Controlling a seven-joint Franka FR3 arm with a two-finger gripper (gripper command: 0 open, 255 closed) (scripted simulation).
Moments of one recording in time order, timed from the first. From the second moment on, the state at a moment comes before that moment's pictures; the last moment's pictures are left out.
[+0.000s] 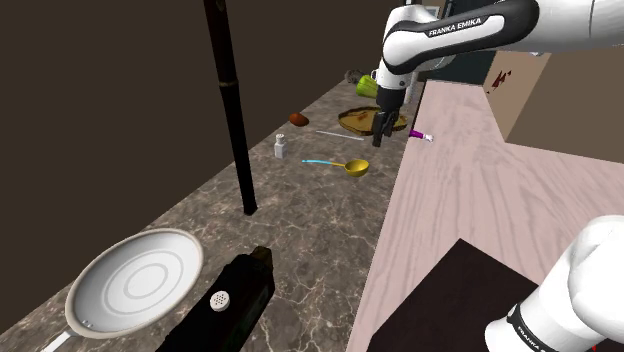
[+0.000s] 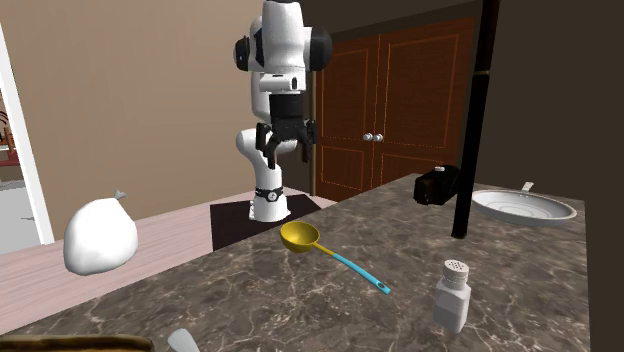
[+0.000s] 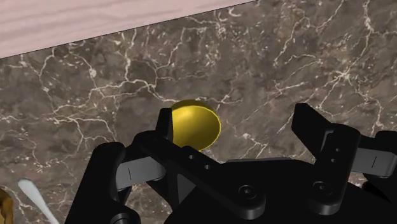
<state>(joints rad) 0.07 -0.06 -0.19 -1.96 0.02 1.86 -0.39</state>
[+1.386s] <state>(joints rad) 0.03 0.57 -0.15 -1.46 0.18 1.87 -0.61</state>
